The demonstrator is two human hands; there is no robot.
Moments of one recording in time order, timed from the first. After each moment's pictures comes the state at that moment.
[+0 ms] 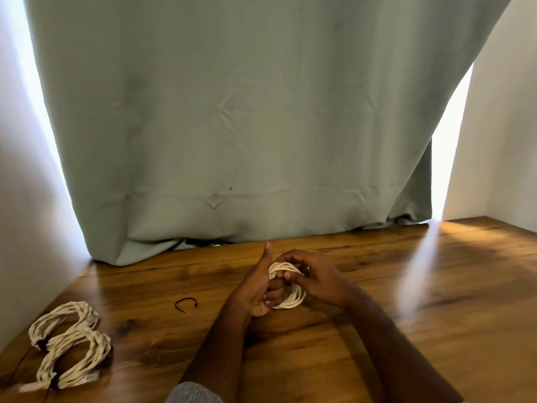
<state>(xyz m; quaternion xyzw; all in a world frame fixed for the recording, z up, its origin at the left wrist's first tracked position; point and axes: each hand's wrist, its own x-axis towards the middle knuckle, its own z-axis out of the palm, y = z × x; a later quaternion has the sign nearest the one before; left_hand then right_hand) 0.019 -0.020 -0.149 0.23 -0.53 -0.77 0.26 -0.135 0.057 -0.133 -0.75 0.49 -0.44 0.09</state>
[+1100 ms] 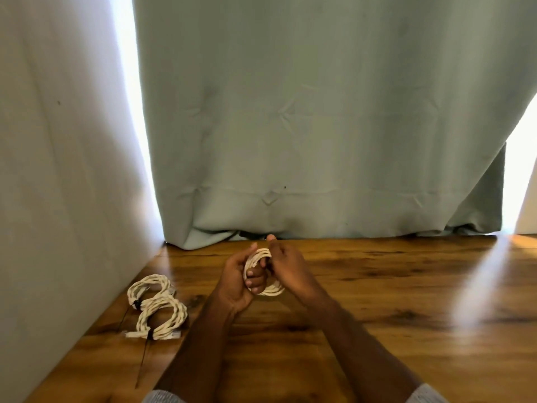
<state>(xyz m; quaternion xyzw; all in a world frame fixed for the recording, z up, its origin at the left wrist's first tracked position) 0.157 -0.022 -0.127 0.18 -0.45 -0.77 0.42 0.036 0.012 -0.110 -0.59 0.58 -0.52 0.21</state>
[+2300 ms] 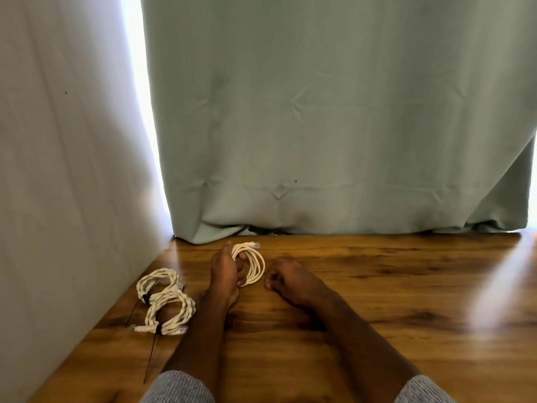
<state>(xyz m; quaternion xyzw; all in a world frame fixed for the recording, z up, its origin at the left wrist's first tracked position) 0.179 -0.072 -0.155 0.40 -0.39 -0.57 0.60 0.018 -0.019 -0.158 -0.77 0.59 -0.24 0.10</state>
